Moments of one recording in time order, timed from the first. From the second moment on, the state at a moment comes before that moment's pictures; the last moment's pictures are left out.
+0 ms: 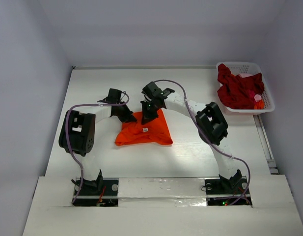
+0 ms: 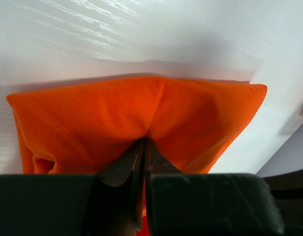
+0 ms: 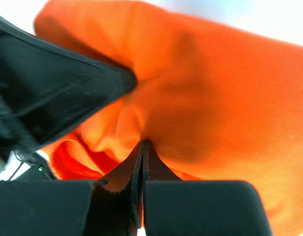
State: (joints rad) left arm -0.24 1.78 1.02 -0.30 0.33 -0.87; right arm 0.73 2.23 1.86 -0.70 -0.33 0.59
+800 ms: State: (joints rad) left arm -0.24 1.80 1.06 -0.32 0.32 -0.87; right arm 0.74 2.14 1.78 -0.67 -0.36 0.59
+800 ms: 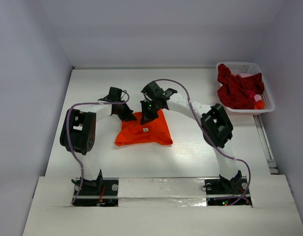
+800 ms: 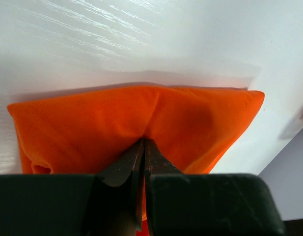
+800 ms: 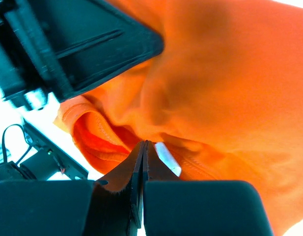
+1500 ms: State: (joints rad) left arm -0.24 1.84 1.09 -0.32 0.33 -0.87; right arm 0.79 2.14 1.73 -0.64 -0.38 0.60
